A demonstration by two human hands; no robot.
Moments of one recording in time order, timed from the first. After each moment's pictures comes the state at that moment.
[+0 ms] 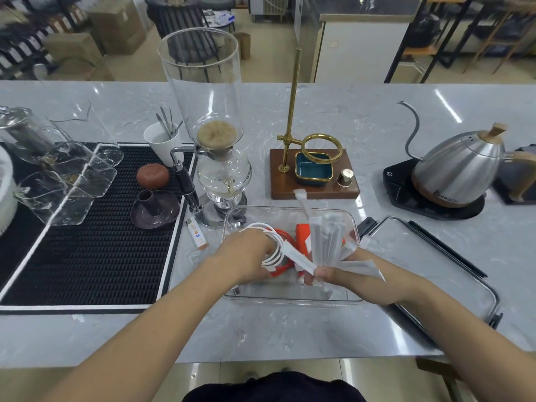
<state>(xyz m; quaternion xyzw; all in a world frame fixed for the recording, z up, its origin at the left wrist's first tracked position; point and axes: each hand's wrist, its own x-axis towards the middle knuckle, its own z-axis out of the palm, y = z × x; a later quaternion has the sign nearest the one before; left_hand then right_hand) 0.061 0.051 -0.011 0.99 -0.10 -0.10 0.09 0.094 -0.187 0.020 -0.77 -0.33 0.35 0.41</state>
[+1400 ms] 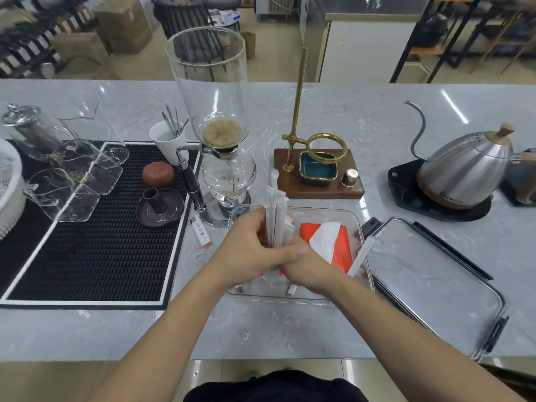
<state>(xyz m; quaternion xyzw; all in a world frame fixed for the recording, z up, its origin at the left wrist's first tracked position) 0.036 0.043 0.021 0.79 0.05 0.00 0.61 0.078 -0.080 0.001 -0.72 -0.29 0.28 0.57</state>
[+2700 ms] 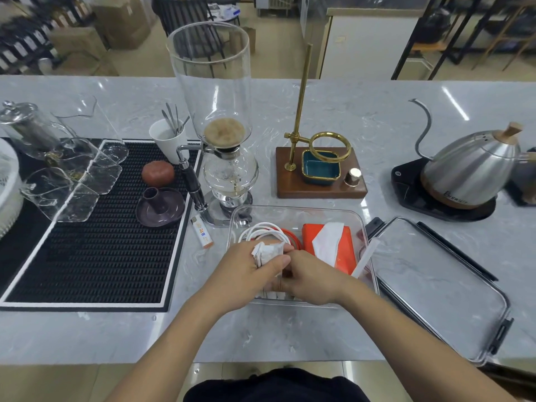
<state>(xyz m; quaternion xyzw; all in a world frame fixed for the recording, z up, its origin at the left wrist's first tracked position) 0.014 0.053 -0.008 0.83 0.04 -0.02 0.56 0.083 -0.097 -0.020 -0.78 -0.39 0.31 0.37</state>
